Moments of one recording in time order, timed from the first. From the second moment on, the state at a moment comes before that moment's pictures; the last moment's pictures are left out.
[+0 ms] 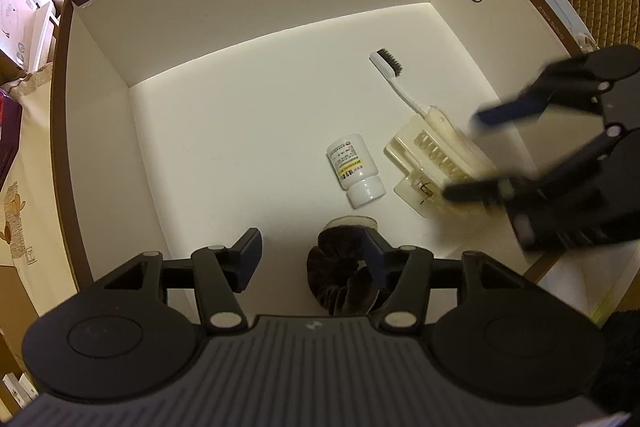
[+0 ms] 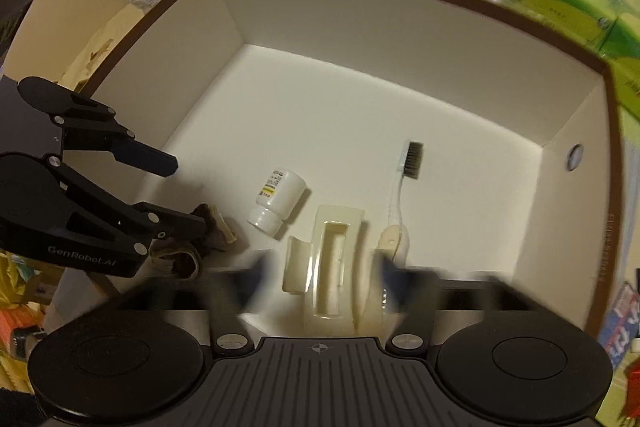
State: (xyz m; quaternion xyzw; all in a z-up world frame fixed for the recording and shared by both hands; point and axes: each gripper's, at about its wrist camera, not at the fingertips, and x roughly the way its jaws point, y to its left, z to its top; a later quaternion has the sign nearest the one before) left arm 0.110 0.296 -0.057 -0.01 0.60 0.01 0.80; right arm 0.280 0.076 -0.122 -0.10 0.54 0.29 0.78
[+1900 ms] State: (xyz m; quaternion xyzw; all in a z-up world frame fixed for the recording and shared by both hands) left arm -0.005 0.103 -0.011 -0.05 0.52 0.13 0.84; right arm 0.132 -0.098 -0.053 -0.07 0.45 0.31 0.83
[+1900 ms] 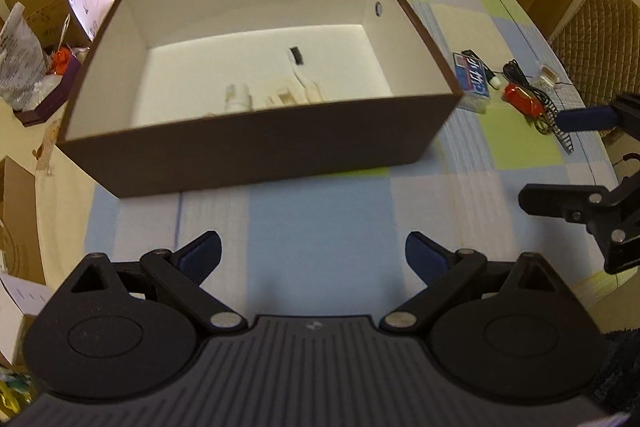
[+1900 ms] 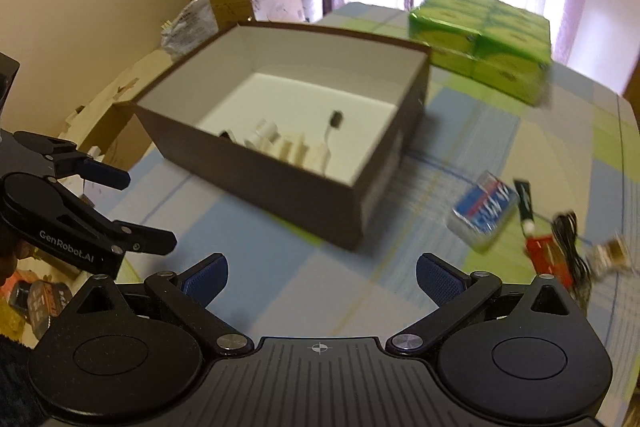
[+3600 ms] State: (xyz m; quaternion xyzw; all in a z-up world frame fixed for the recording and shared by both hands) left arm 0.294 -0.030 -0.109 0.05 0.57 0.03 0.82; right arm 0.311 -0.365 -0.119 0.11 0.50 0.06 0.86
